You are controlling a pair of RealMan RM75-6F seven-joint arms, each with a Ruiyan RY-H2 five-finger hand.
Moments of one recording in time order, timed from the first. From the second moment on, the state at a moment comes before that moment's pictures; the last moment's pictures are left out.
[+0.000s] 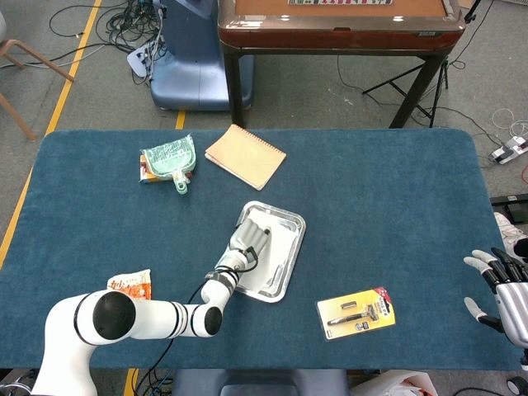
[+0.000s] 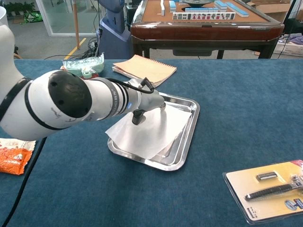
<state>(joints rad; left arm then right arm) -1.53 -1.81 0.01 -1.26 0.11 0.86 1.18 0.00 -1.01 0.00 -1.60 -1.59 1.55 0.05</state>
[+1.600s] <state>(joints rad) -1.31 -1.45 0.18 -1.83 0.32 1.08 1.16 0.02 -1.02 0.00 -1.63 -1.63 1.53 0.03</state>
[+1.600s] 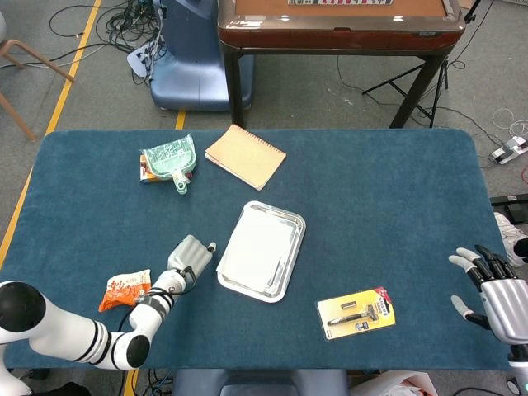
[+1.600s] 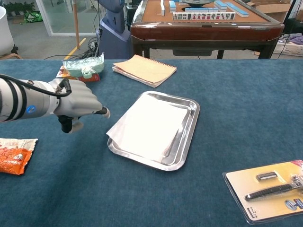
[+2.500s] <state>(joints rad) -1.32 -1.47 0.16 -1.91 0.31 1.10 1.21 0.01 -1.01 0.00 -1.63 -1.63 1.55 0.02</state>
